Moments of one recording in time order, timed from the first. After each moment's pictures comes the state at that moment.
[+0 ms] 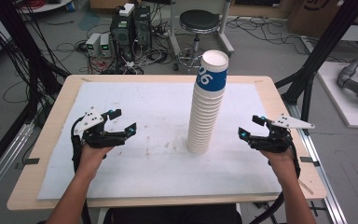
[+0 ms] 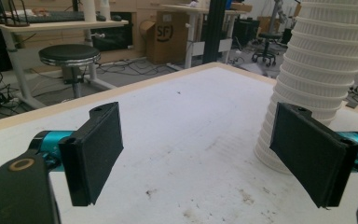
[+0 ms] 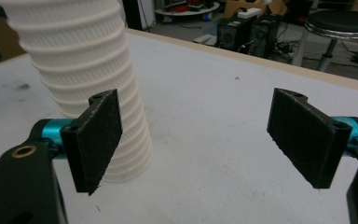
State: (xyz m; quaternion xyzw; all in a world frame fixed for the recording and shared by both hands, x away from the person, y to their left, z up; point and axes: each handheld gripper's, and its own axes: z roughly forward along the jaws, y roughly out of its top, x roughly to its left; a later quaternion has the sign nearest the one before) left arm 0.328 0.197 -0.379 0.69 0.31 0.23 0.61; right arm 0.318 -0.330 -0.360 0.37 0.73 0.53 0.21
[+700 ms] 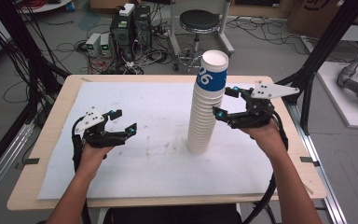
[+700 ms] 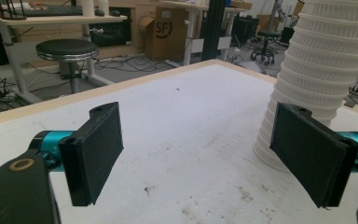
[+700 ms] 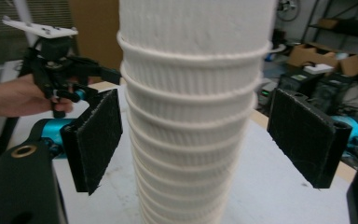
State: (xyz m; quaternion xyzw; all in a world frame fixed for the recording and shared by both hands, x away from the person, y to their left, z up) left arm 0.331 0.197 -0.381 0.69 0.32 0.22 0.61; right arm 0.341 -0.251 -0.267 0.21 0.77 0.58 0.18
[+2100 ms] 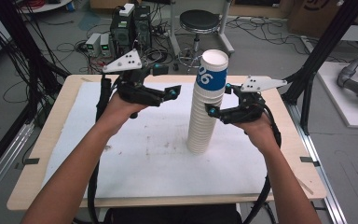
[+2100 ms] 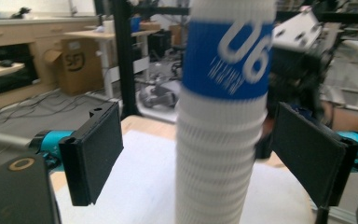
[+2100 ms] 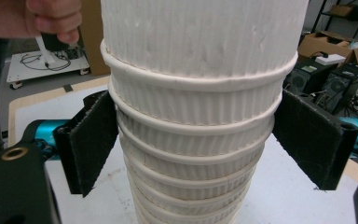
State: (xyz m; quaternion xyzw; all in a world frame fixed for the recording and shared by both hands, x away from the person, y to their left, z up) left arm 0.366 0.084 -0.217 0.73 0.15 0.13 0.66; right arm 0.356 -0.236 -0.265 0.21 0.78 0.56 0.17
